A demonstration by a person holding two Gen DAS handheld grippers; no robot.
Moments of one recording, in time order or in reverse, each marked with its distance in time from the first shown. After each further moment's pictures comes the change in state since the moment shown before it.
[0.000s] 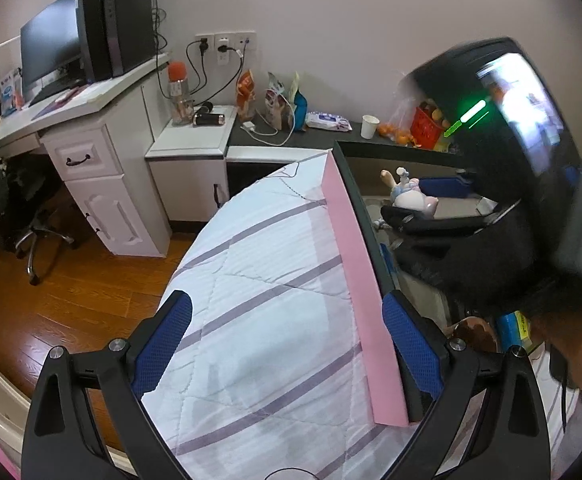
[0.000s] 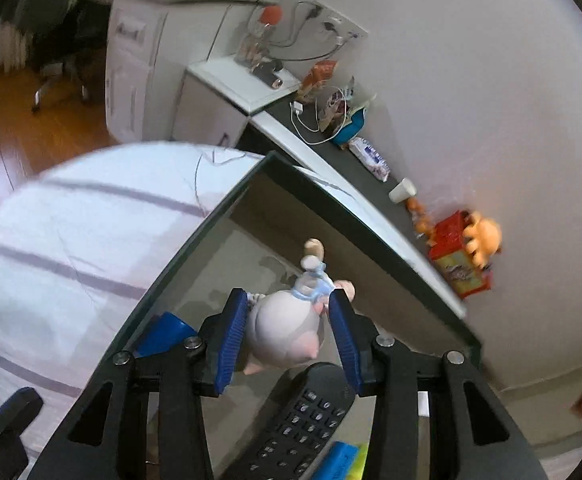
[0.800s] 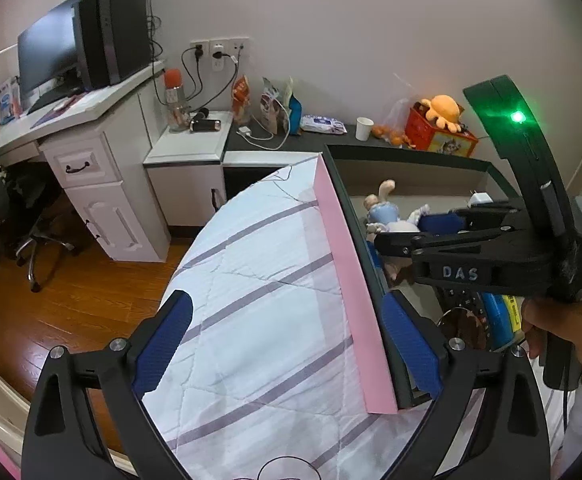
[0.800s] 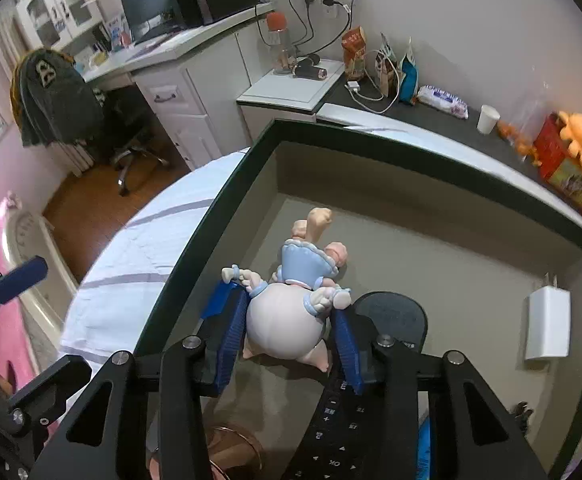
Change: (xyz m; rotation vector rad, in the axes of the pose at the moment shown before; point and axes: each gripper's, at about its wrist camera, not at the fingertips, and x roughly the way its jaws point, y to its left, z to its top) left arm -0.008 -0.003 -0.004 0.022 -0.016 -0.010; right arm 0.009 -0.037 -0.040 0.263 0.005 0.444
